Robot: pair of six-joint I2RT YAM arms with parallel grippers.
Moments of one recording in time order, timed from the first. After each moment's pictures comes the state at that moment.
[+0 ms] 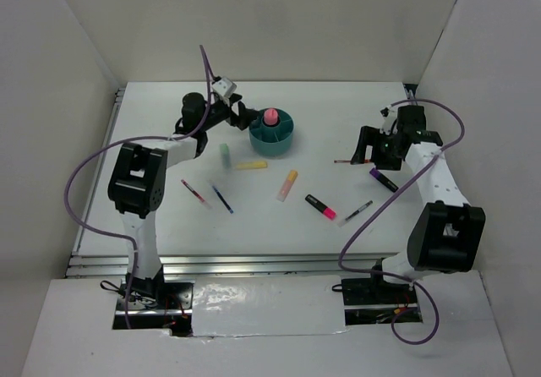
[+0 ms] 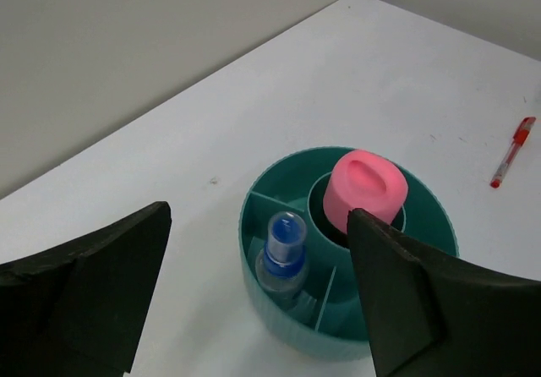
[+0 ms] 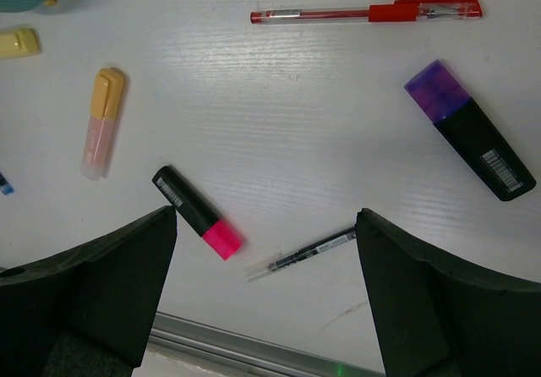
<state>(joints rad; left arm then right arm) -0.23 2.08 1.35 0.74 0.60 -0.03 -0.14 1.46 1.17 -0.72 -0.33 0.07</state>
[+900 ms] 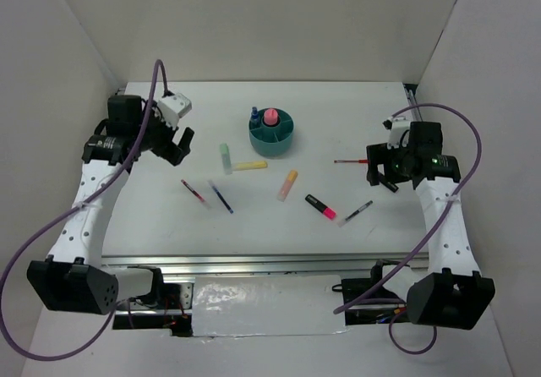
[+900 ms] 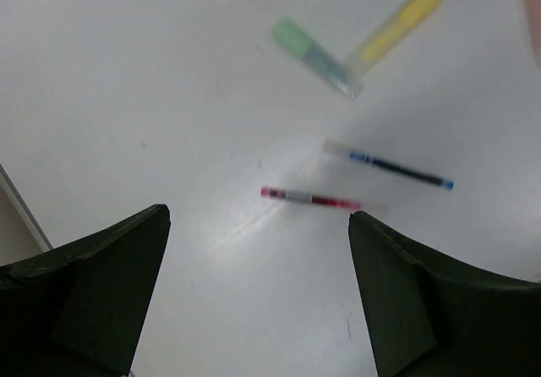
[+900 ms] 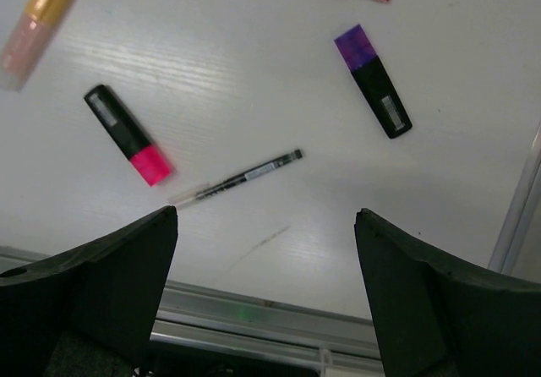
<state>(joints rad) -0.05 1.23 1.35 -0.72 0.39 0.49 -0.14 1.10 1.11 -0.89 -0.22 -0.23</state>
